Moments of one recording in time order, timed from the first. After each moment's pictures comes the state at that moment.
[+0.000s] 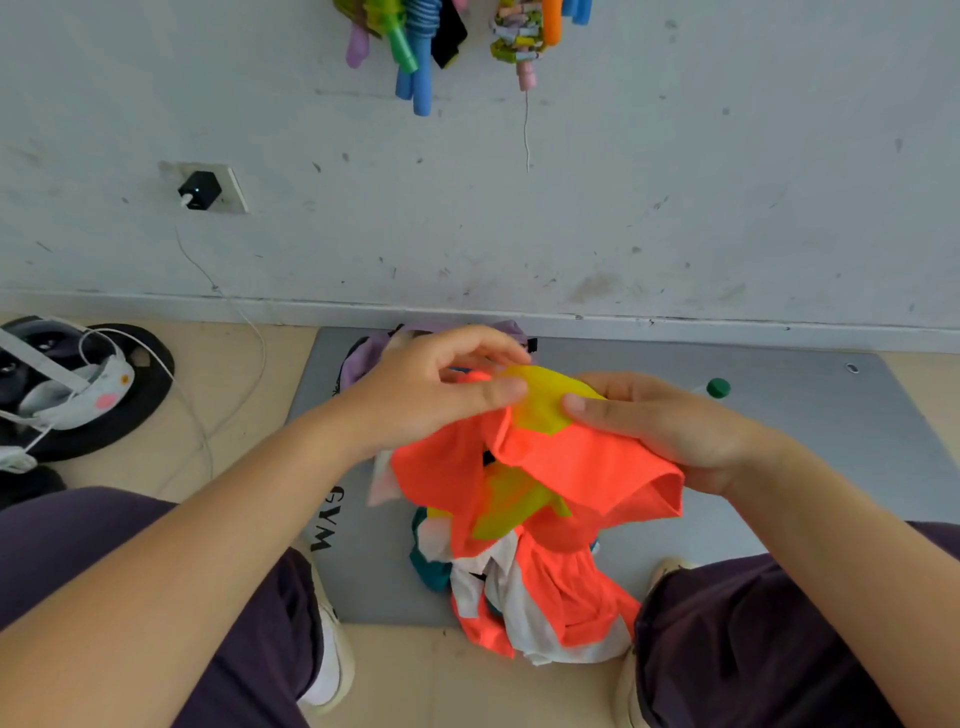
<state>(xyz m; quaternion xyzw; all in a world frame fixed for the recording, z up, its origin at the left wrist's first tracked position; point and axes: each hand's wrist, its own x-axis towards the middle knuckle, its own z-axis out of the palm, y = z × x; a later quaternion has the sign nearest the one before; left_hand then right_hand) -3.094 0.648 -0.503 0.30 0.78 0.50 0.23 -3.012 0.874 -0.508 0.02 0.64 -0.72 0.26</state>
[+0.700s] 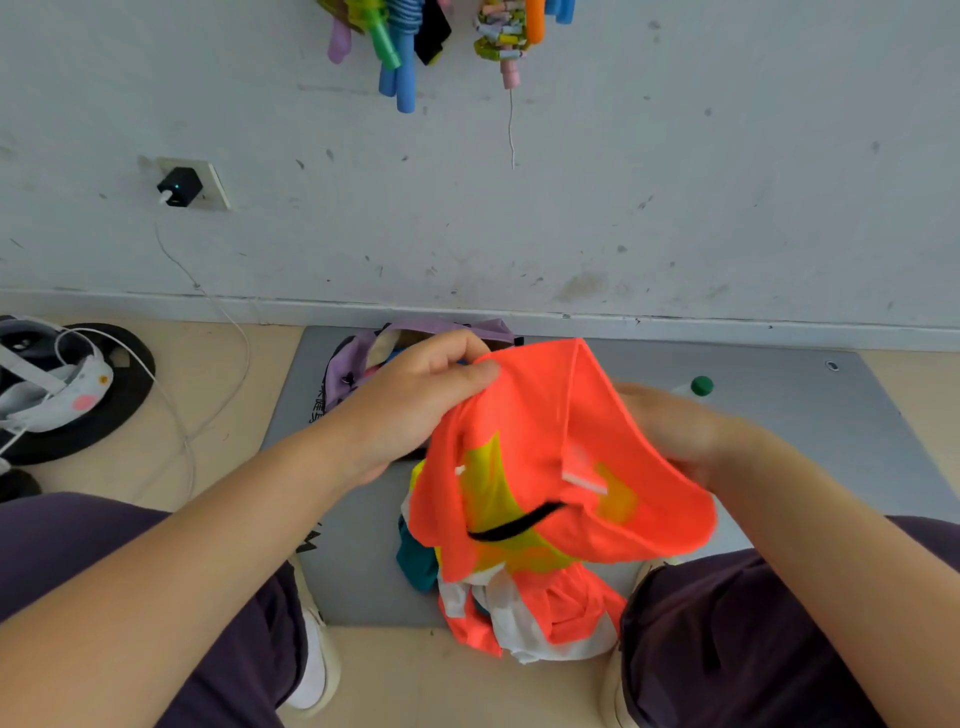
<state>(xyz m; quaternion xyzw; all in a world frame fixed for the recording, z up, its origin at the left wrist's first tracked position) -3.073 0.658 -0.499 0.21 0.72 0.60 0.27 -3.011 0.876 -0.511 0.05 0.69 -0.67 0.25</state>
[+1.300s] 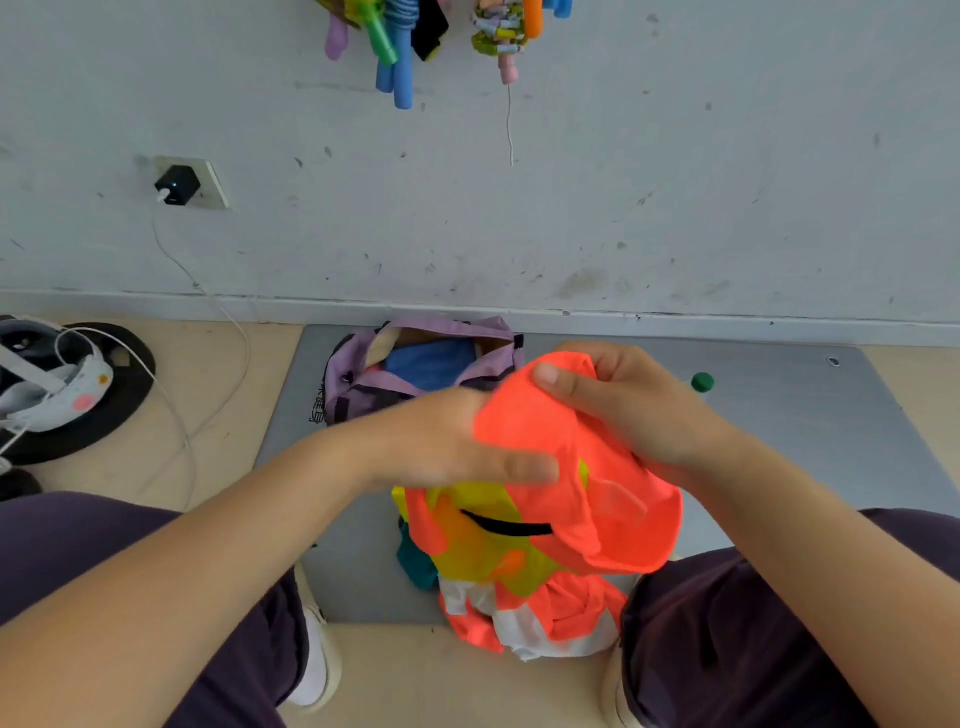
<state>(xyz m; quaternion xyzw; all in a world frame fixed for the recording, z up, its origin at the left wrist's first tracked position) -3.068 0.664 -0.501 0.30 0.73 0.42 0.44 -3.014 0.860 -0.505 -0.02 0.72 -0.69 0.10</state>
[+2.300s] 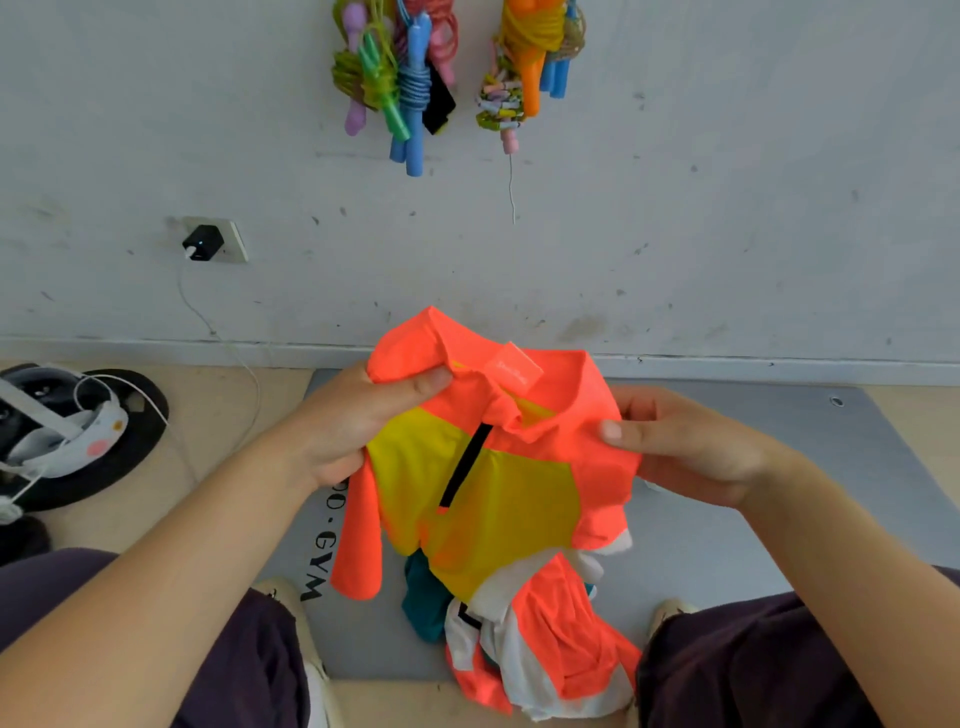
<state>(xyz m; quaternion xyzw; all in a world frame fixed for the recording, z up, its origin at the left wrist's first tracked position) -3.114 0.628 -0.502 0.11 0.61 0.72 0.31 -3.021 0.909 -0.502 -0.03 0.66 -0.72 0.23</state>
